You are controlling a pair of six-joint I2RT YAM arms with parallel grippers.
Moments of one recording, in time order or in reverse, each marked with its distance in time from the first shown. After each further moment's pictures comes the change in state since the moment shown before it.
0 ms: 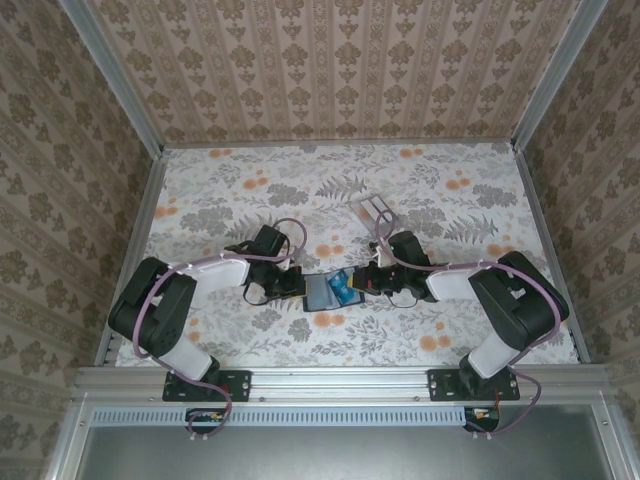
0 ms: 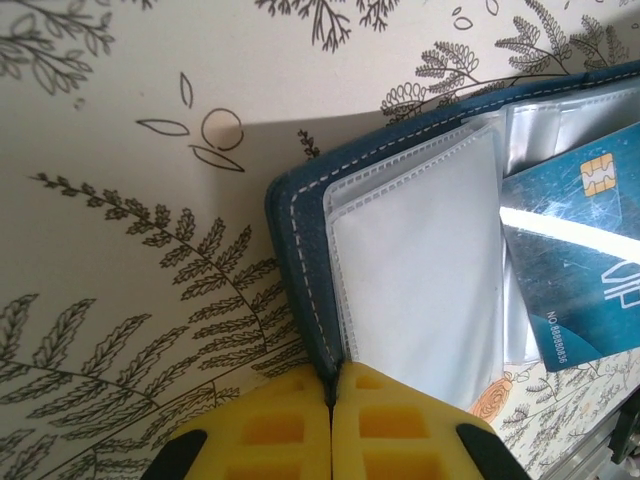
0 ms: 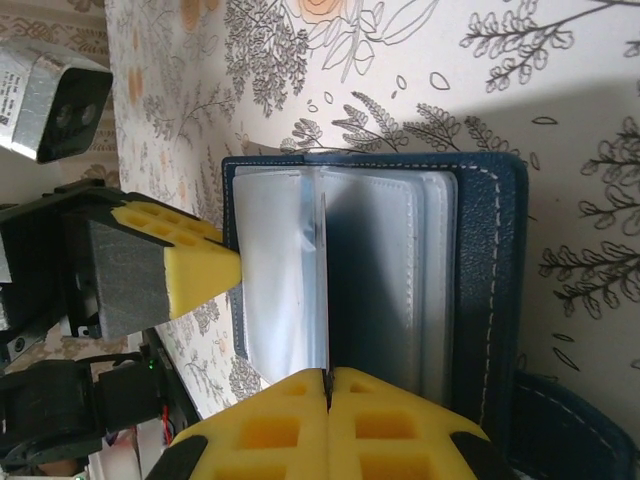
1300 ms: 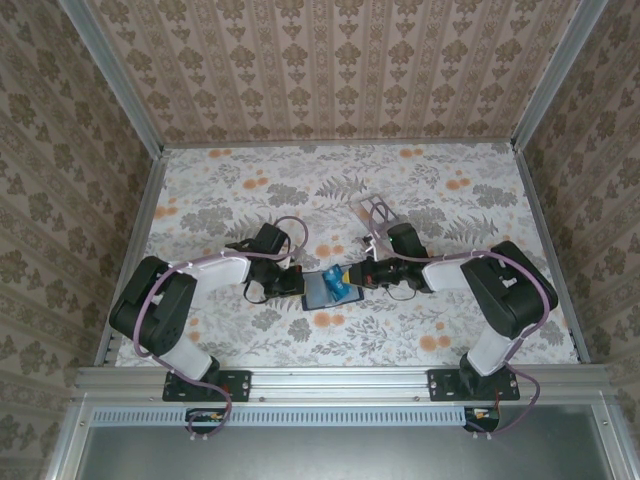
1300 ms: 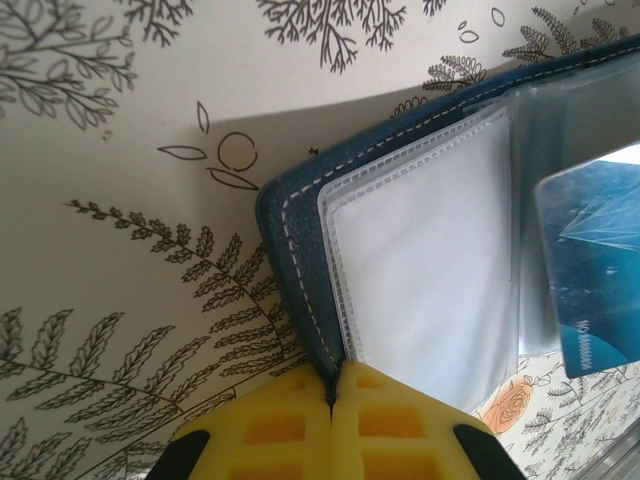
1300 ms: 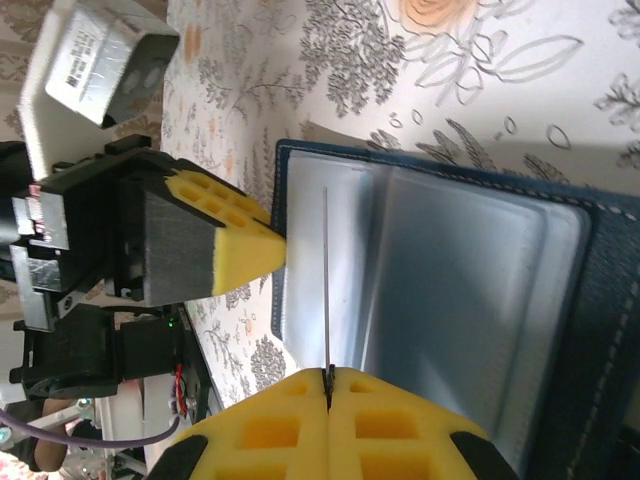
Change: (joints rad) left arm 0.001 0.007 0.026 -0.038 -0.037 0.048; right arm -0.039 0.080 0.081 0.007 -0.154 -0.146
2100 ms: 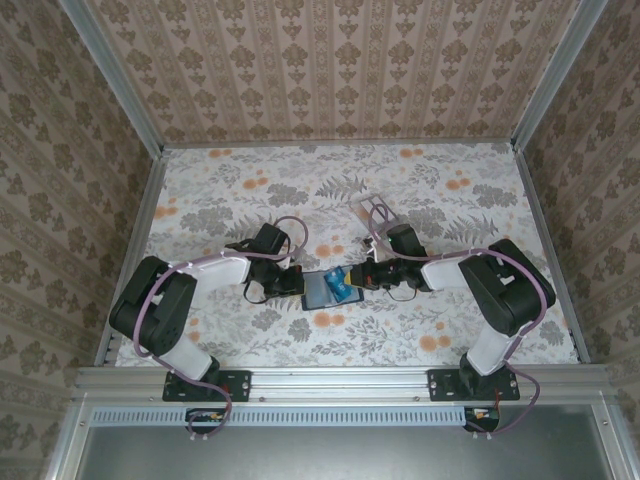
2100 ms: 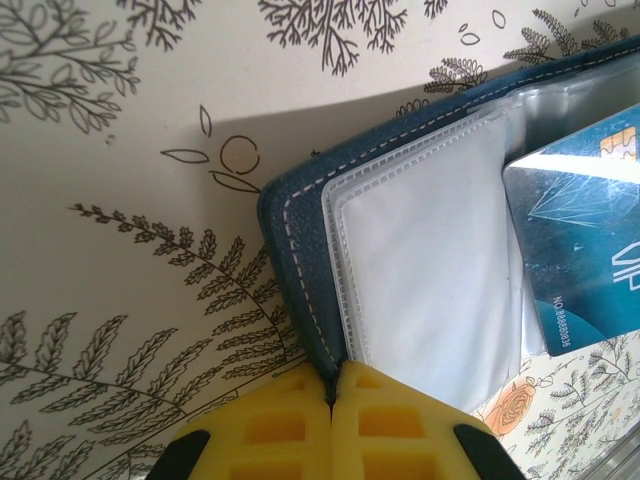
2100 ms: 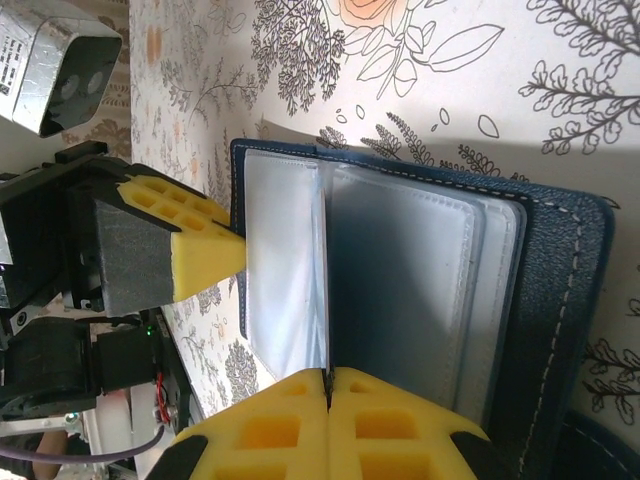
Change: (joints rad) left arm 0.001 0.000 -0.003 0.006 0.000 0.003; right arm -0.006 0.021 0.003 -0.048 0.037 -0.007
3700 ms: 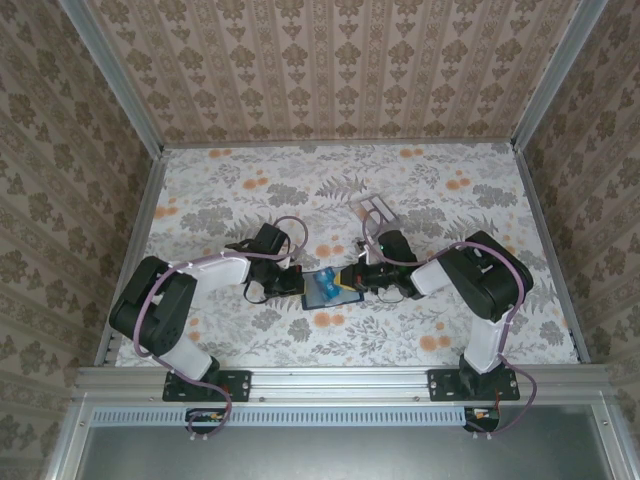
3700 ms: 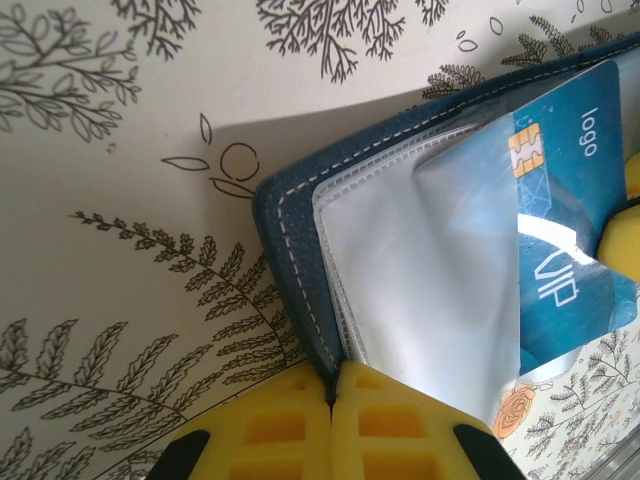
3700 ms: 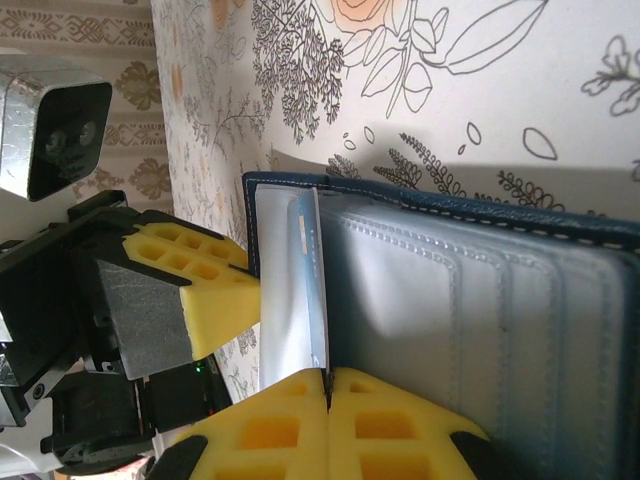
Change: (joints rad) left arm 0.000 0.000 -0.003 0.010 0.000 0.000; right arm 0.070 0.137 -0.024 0.321 0.016 0.293
